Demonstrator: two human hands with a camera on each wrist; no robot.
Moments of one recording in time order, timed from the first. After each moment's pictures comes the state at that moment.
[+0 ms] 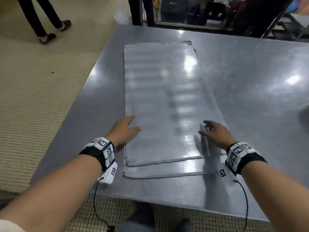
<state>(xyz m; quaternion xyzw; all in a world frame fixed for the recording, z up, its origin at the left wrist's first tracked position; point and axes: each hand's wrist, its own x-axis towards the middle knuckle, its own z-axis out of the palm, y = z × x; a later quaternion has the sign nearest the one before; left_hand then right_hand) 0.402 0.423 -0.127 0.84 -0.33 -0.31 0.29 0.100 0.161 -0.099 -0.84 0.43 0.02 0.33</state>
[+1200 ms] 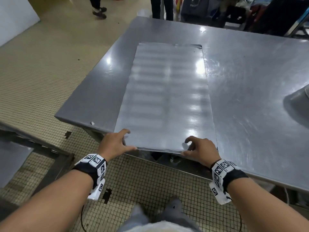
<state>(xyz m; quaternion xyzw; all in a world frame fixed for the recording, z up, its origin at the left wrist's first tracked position) 0.161 0.595 -0.104 0.91 -0.36 -0.14 0.15 -0.073 0.314 -0.104 -0.92 0.28 0.06 0.25</state>
